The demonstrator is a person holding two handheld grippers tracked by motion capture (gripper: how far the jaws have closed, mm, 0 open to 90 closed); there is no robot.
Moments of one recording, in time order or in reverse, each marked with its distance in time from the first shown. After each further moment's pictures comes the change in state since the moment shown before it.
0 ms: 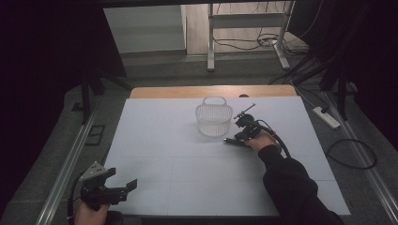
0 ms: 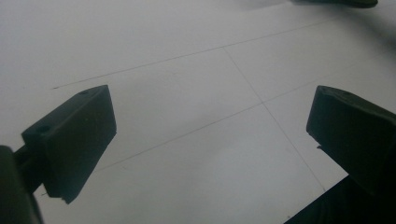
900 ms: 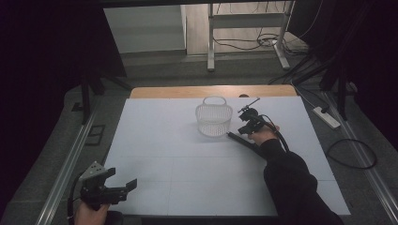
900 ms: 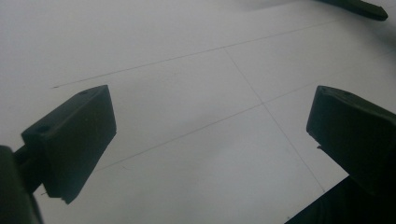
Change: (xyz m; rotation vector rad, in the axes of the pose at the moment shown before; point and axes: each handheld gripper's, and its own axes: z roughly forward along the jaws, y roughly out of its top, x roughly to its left) left arm 0.001 0.000 0.000 -0.003 -0.002 -0.011; right arm -0.022 0.009 -0.005 -0.019 -0.029 0.039
